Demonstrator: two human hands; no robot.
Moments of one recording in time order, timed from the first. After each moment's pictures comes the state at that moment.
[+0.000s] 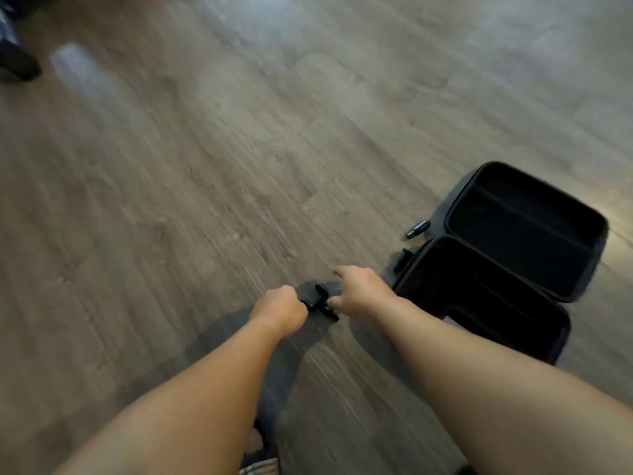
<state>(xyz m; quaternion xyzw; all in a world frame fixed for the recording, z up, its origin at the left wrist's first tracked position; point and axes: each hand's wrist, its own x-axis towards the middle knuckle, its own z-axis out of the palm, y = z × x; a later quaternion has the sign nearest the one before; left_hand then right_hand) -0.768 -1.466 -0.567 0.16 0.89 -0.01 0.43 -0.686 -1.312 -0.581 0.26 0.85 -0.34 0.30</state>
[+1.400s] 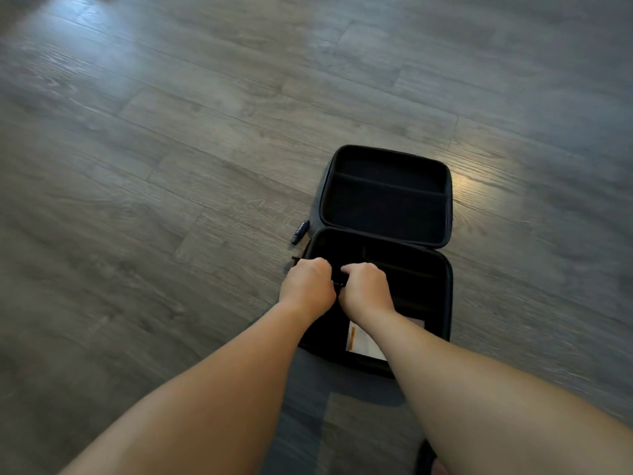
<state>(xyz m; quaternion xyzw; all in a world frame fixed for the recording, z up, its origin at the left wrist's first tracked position) -0.665 -1.268 -0.595 0.51 0.81 0.07 0.27 -0.556 -1.226 -0.594 0.58 0.73 -0.35 0.05</state>
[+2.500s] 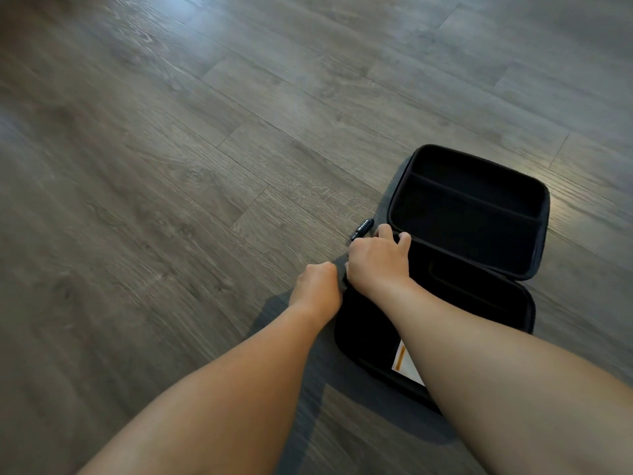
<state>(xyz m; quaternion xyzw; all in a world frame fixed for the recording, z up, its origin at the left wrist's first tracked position) -0.718 -1.310 -0.625 0.38 0.87 0.07 0.31 -0.650 -1.205 -0.608 0.41 0.89 -0.14 0.16</state>
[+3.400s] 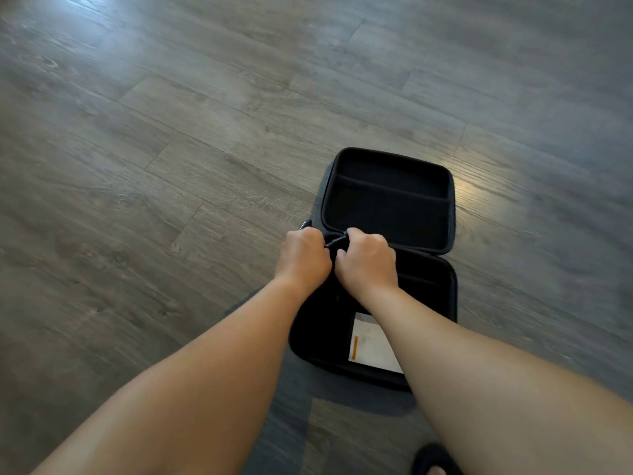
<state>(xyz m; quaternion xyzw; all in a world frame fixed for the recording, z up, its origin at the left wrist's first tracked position) -0.689 -1.238 -0.591 0.44 0.84 0.18 0.25 -0.576 -1.193 -0.582 0.54 0.80 -0.24 -0.06</state>
